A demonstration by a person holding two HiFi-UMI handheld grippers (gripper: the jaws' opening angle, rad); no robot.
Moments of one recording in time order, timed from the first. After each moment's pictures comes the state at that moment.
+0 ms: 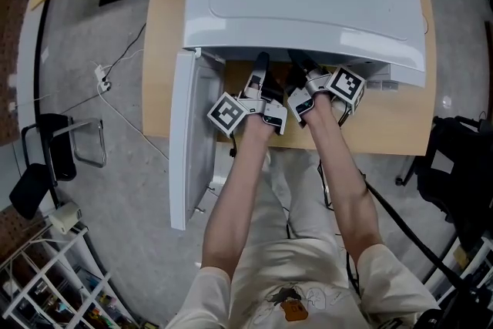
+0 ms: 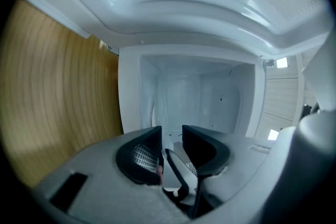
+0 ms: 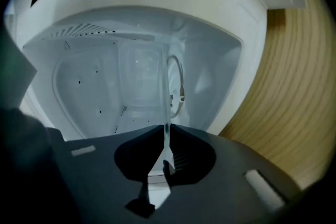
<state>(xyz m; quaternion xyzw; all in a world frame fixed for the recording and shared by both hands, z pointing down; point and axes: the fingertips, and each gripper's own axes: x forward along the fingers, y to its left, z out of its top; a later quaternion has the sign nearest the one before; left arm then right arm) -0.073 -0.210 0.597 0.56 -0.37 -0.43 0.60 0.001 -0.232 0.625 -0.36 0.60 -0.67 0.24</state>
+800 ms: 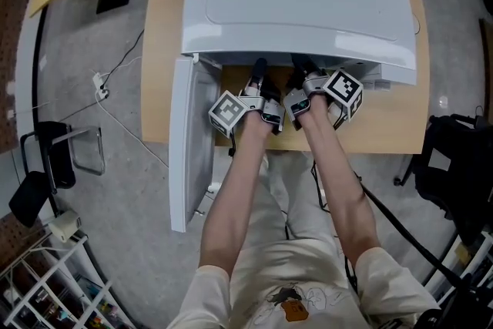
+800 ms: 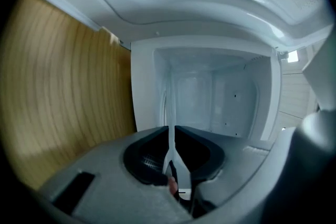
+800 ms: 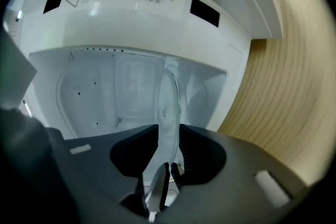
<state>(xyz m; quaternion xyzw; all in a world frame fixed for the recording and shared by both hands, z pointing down) -0.075 -0.211 0.630 0.56 -0.42 -0.37 0.61 0.022 -0.229 0.620 -0.44 0.55 -0.67 0.24</state>
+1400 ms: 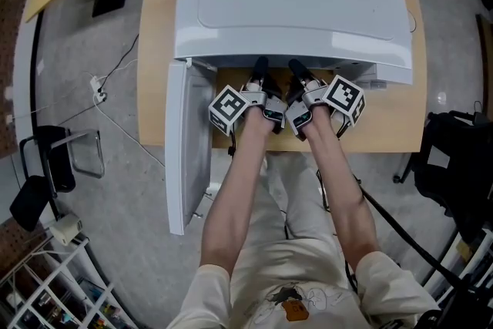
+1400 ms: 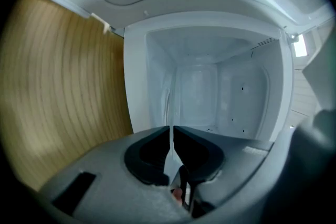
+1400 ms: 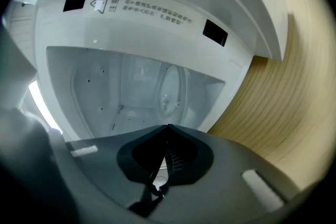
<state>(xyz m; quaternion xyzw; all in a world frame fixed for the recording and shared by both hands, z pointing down) -0.056 -0.219 0.633 0.55 -0.43 -0.34 0.63 0.026 -0.210 0.615 -0.42 0.60 -0.65 0.19</state>
